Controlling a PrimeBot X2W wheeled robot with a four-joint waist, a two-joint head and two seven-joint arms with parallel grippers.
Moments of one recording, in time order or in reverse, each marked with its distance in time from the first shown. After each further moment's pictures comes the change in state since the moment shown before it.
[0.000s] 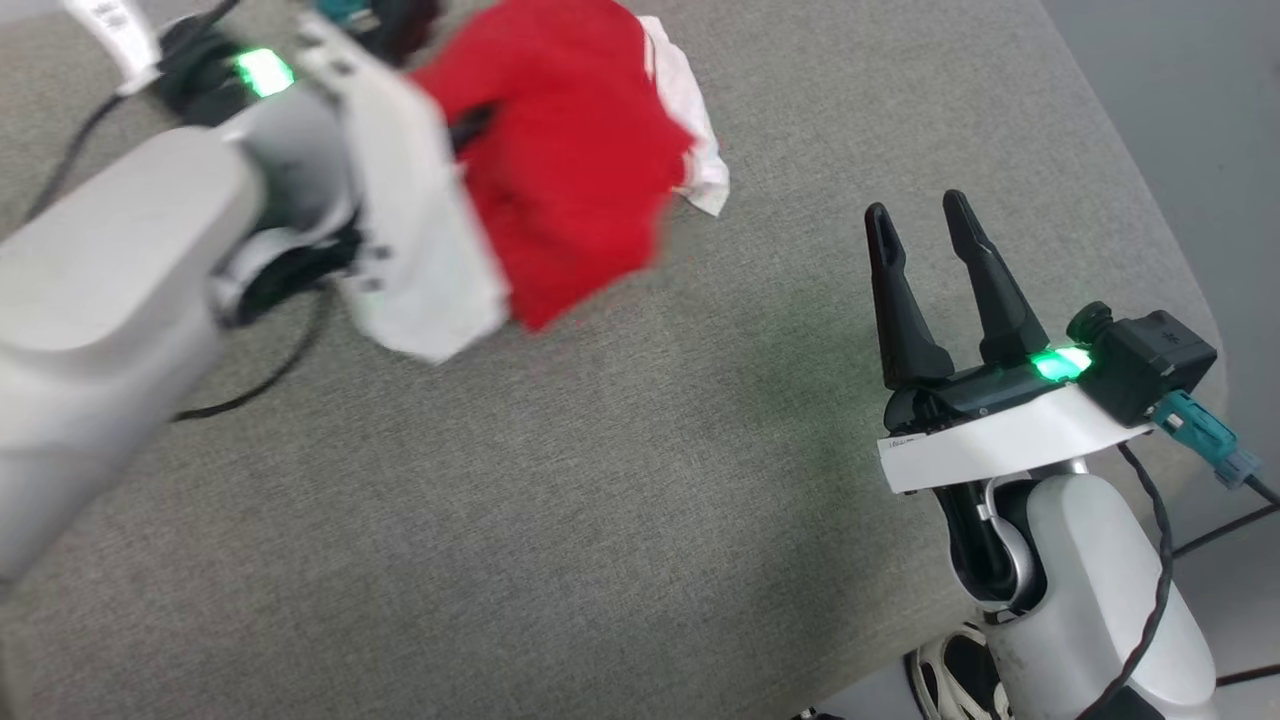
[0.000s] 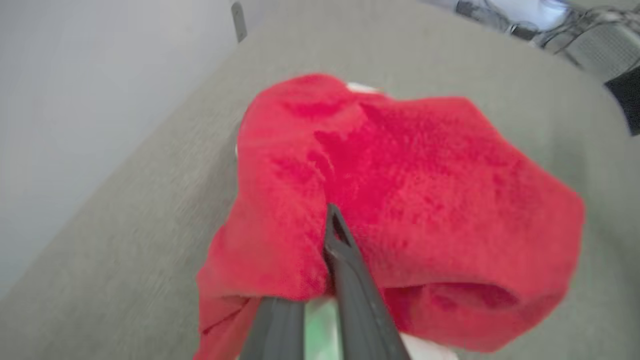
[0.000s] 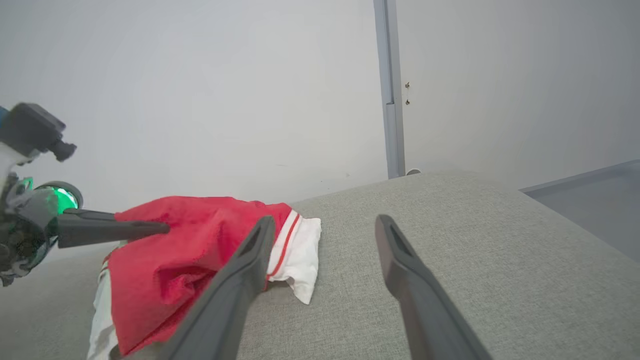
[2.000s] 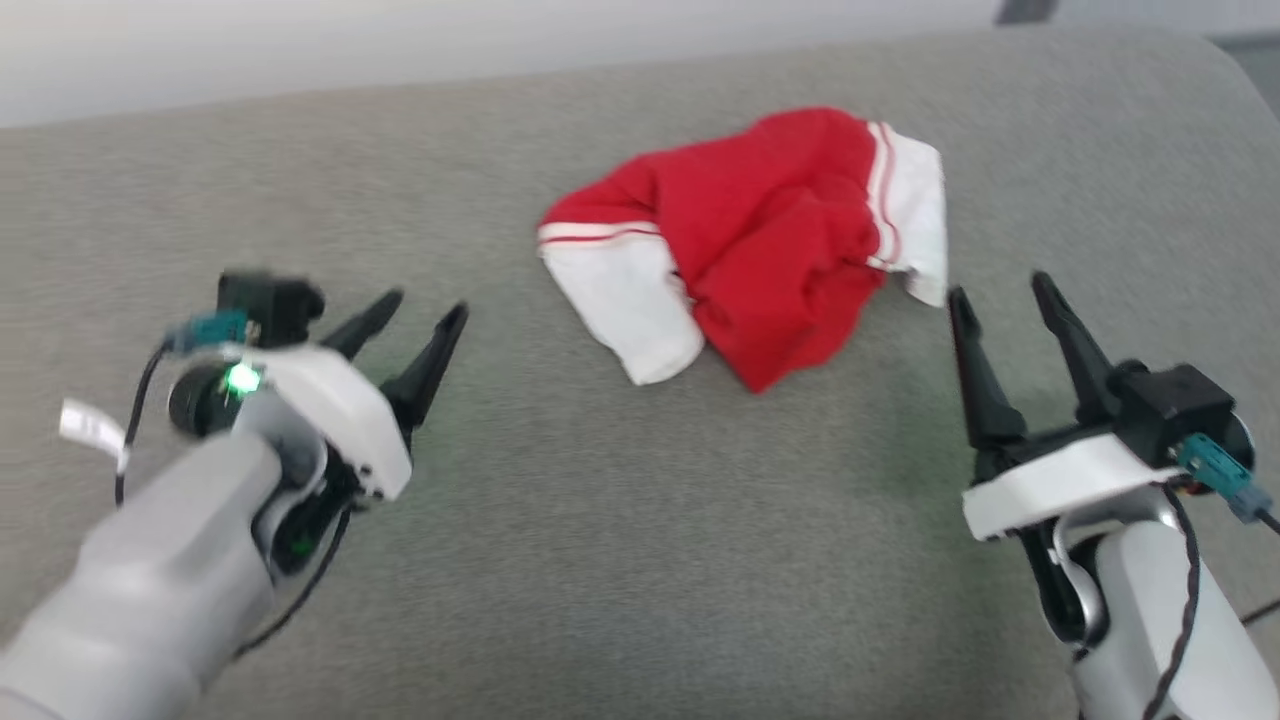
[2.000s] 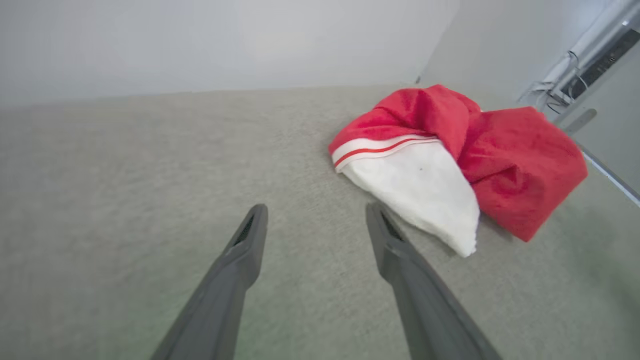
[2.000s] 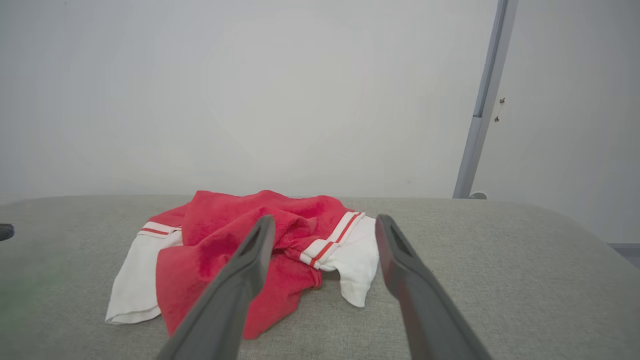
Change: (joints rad) left arm 0.444 -0.078 0.093 0.239 -0.181 0.022 -0.569; right arm 0.063 -0.089 -0.108 0.127 -0.217 0.000 0.000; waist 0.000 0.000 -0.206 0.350
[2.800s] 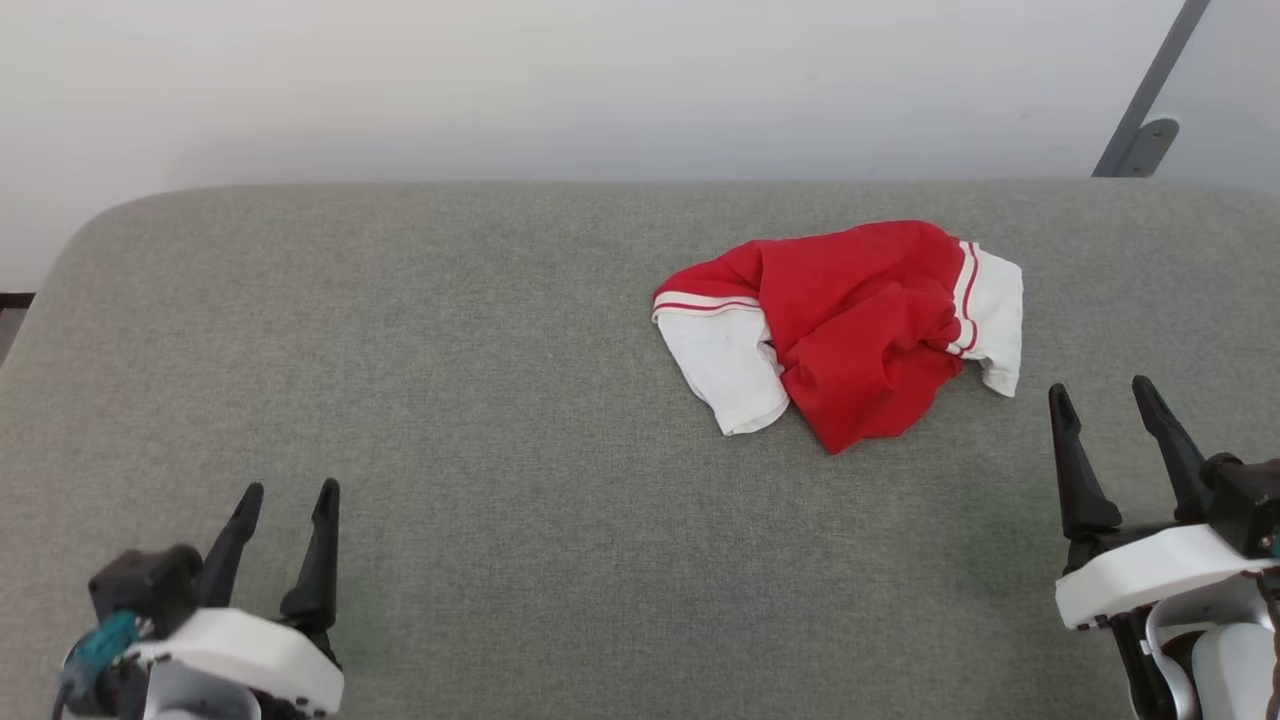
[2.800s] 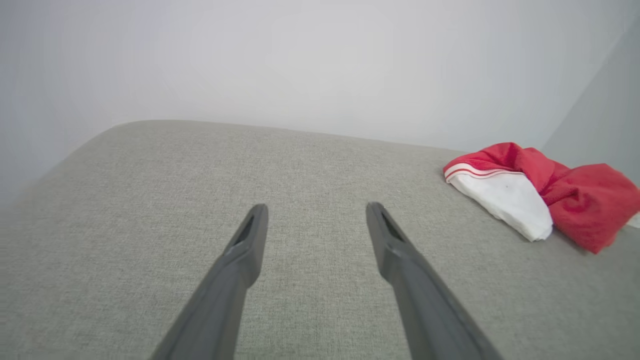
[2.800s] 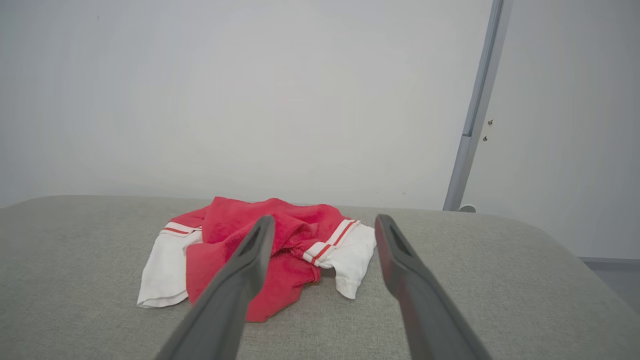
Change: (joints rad) left arm 0.748 -0.103 0.788 -0.418 0.533 0.143 -0.023; right arm 0.201 -0.058 -0.130 -0.108 -0.007 0.000 0.075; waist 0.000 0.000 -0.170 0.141
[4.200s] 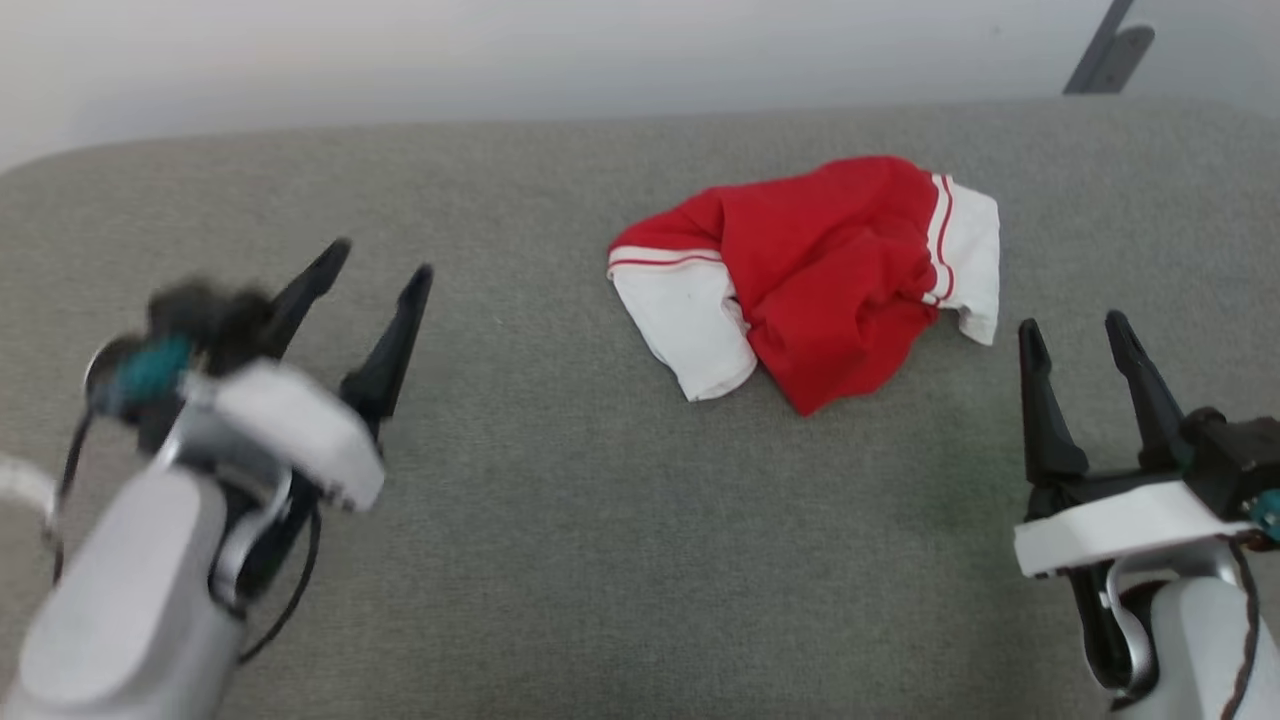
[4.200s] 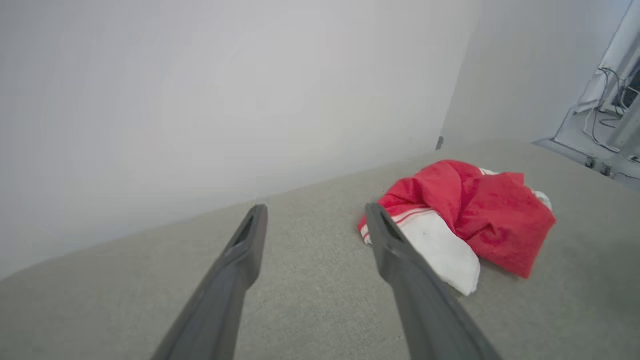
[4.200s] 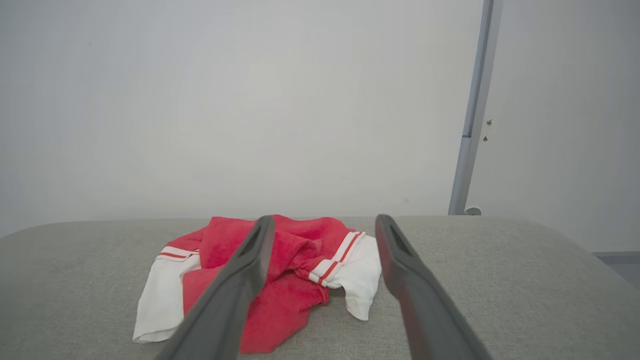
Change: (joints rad) left arm -0.314 -0.003 -0.013 -0.103 0.184 -0.161 0.227; right arm -0.053 0.076 0.008 -0.064 -0.013 0.000 -0.016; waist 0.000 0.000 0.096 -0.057
